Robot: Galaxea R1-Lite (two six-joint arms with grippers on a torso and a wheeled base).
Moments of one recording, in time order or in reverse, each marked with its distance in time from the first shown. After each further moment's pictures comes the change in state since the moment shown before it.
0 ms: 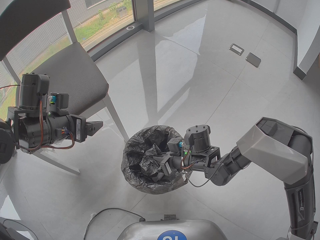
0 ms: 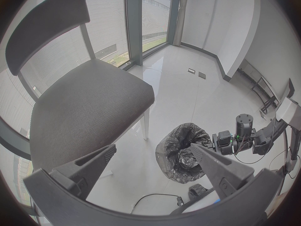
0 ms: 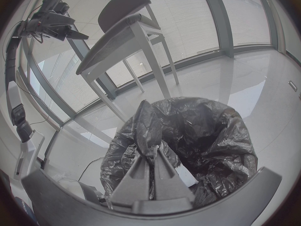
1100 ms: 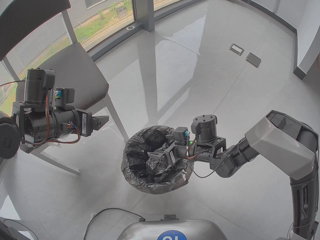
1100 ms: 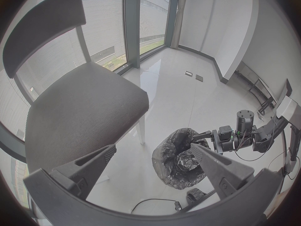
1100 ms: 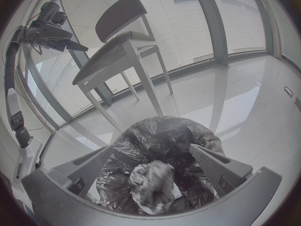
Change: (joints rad) left arm -0.012 0.044 -0.044 -0.029 -0.021 0.003; right arm -0.038 -0.042 -0.026 0.005 0.000 -0.002
